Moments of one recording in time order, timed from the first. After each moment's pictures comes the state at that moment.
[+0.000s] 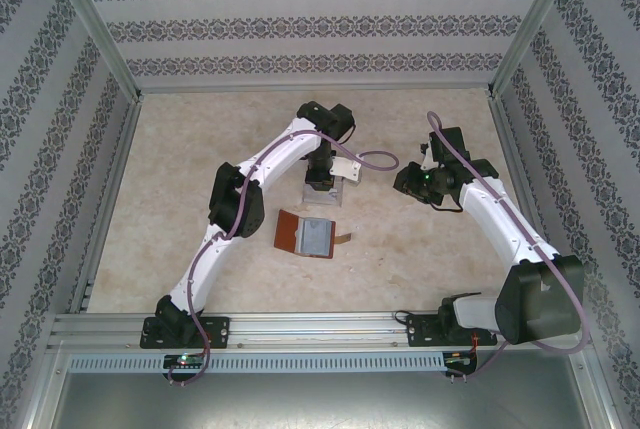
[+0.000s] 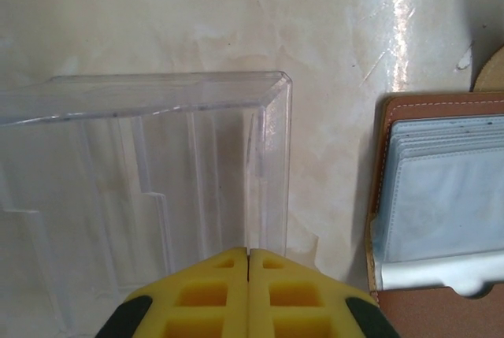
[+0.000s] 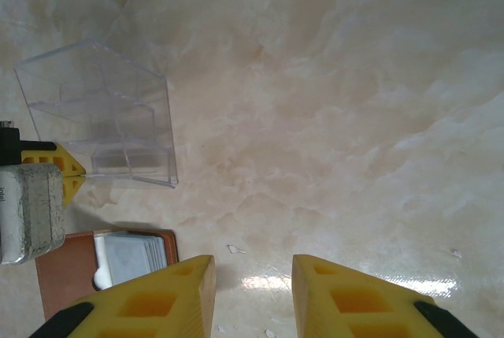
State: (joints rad) left arm -0.63 2.49 2.44 -1.52 0.14 1.02; right arm 0.14 1.30 0.99 -0.75 -0.30 0.55
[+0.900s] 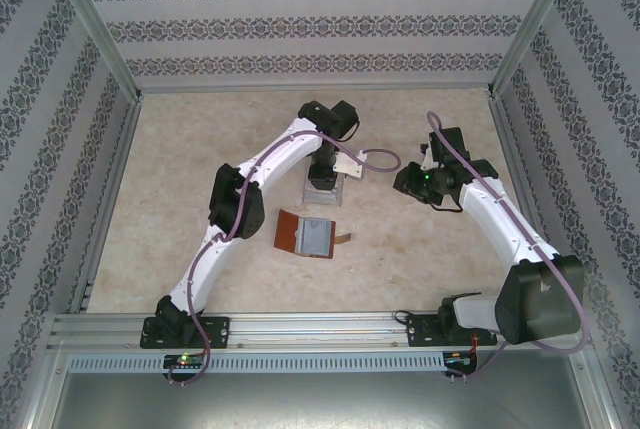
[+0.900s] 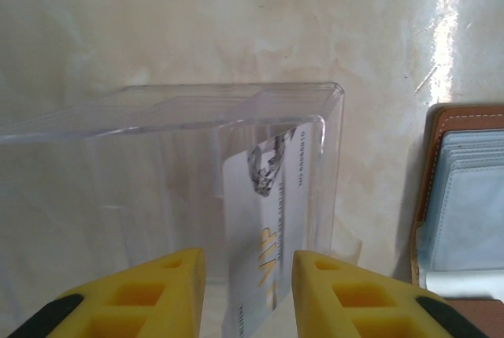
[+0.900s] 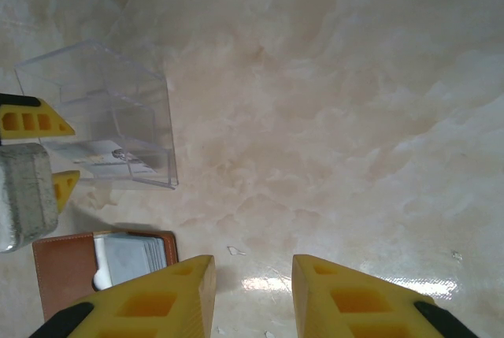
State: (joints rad) left arm -0.64 2.47 2.44 -1.44 0.07 1.01; right arm 0.14 1.30 0.99 -0.75 -0.30 0.55
